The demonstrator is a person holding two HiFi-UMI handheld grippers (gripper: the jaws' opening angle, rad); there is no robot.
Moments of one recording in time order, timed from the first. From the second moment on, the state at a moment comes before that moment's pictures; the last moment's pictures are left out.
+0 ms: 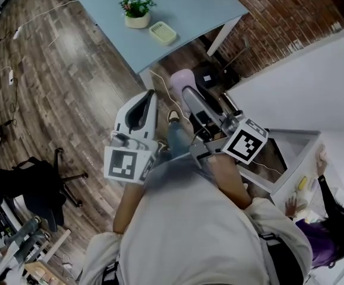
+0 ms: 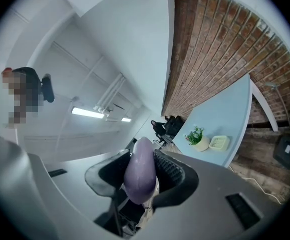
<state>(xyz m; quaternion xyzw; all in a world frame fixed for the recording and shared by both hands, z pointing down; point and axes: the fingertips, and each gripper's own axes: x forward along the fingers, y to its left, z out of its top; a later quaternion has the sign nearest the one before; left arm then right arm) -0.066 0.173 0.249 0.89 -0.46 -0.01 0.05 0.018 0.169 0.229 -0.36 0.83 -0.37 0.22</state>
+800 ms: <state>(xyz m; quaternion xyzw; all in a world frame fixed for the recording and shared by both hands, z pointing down) -0.052 0.085 0.248 0.89 -0.46 -0.01 0.05 0.026 0.082 0.231 -0.34 0.83 -0.38 0.22</state>
